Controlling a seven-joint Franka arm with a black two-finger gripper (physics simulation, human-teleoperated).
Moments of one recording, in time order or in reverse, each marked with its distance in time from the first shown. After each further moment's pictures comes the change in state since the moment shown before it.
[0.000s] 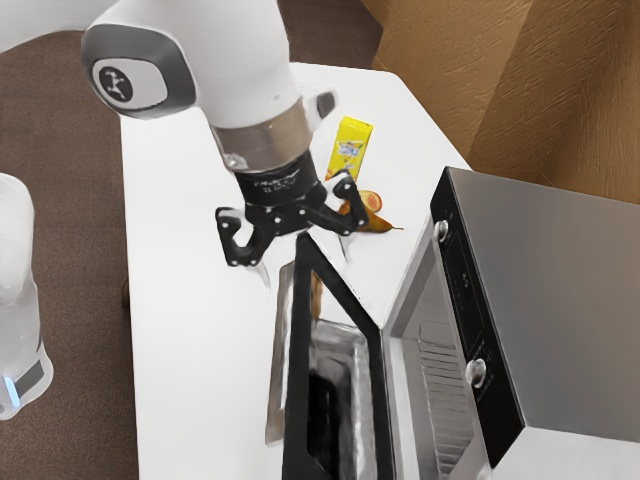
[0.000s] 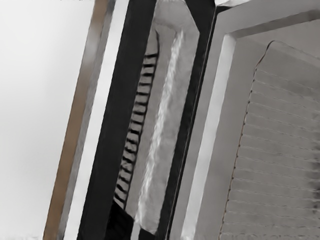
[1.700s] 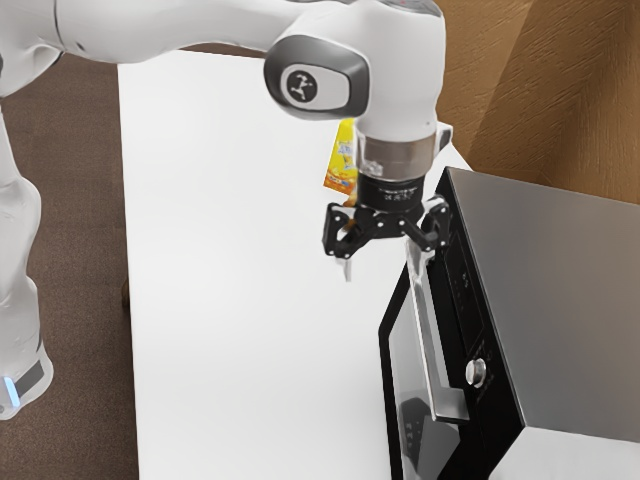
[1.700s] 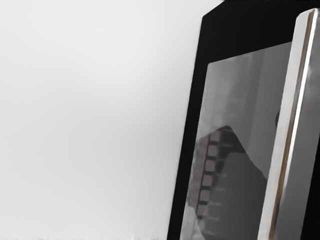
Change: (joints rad) arm -0.172 0.452 0.243 0.261 0.132 -0.105 0.109
